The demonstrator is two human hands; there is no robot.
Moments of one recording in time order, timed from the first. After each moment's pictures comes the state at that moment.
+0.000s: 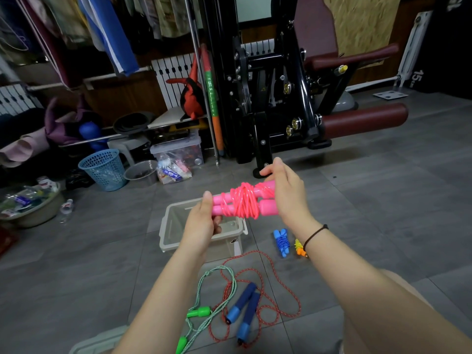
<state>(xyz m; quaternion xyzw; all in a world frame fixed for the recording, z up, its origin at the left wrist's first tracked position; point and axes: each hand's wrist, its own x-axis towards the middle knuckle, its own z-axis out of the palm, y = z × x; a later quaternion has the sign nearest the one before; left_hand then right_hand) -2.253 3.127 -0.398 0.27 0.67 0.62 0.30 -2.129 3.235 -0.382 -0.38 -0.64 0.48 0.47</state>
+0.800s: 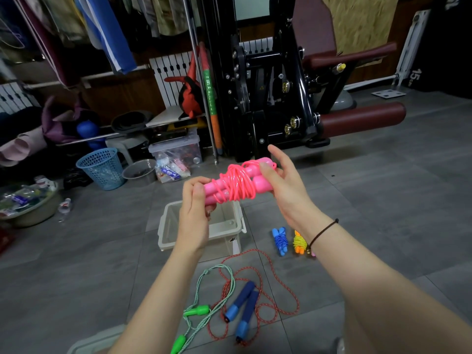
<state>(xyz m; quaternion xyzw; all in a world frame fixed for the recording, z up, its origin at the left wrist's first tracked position) -2.251 3.119 -0.389 0.40 0.61 0.67 0.14 -2.123 3.234 -0.372 -0.25 -0.55 0.67 0.44</state>
